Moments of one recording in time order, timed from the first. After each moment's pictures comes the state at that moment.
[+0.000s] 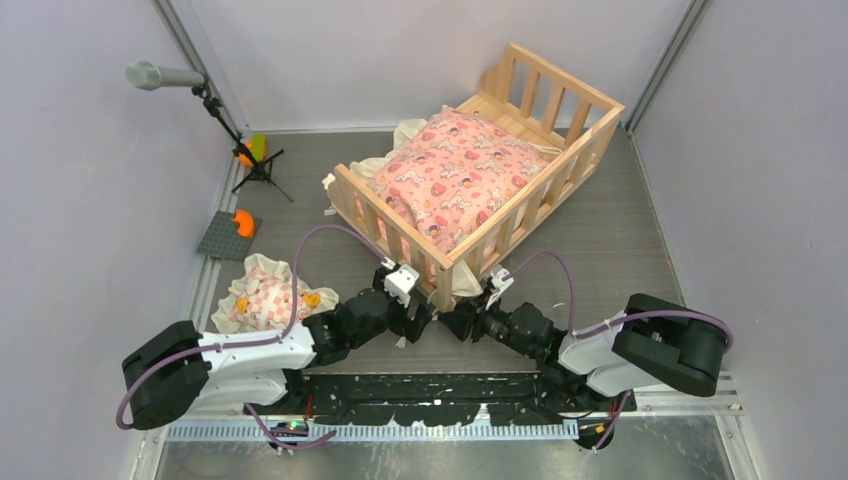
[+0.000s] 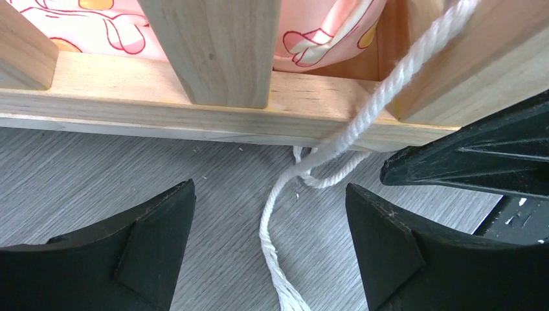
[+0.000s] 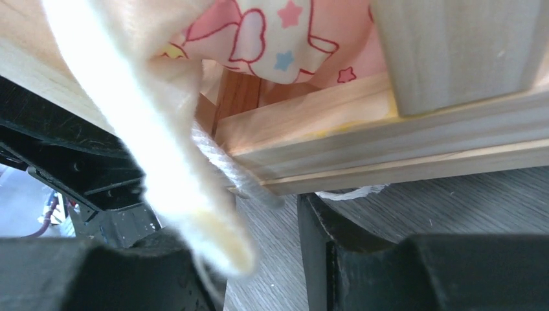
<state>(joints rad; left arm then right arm) -1.07 1.08 0.33 0.31 -0.24 -0.21 1.04 1.35 0.05 1.17 0.10 0.54</state>
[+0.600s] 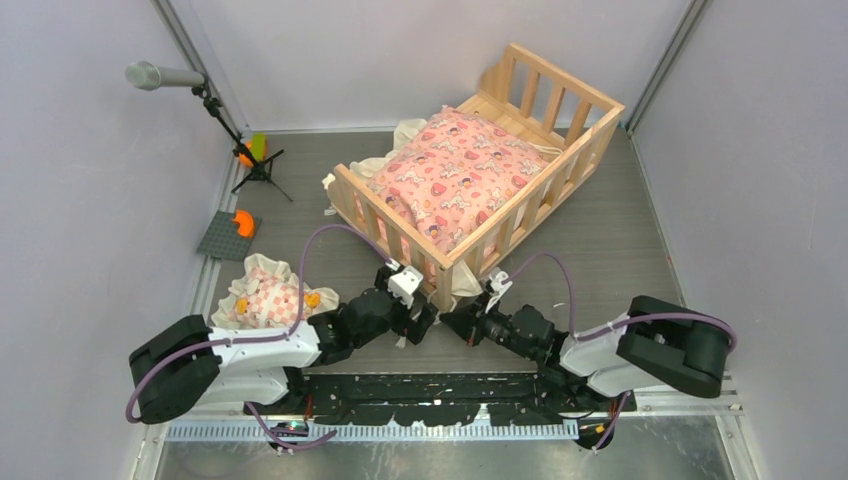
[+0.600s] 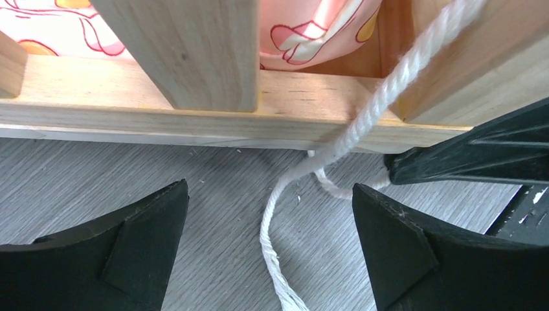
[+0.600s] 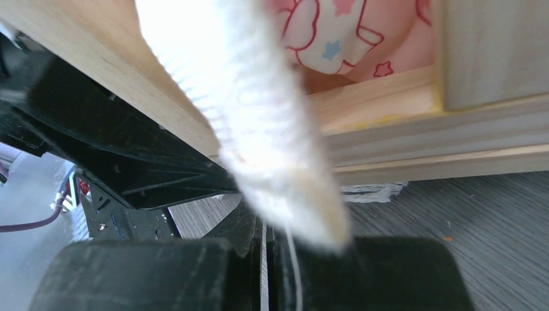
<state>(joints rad) -1.06 1.13 0.33 0.36 -0.23 -0.18 1.06 1.36 0.05 1.19 0.09 0.52</state>
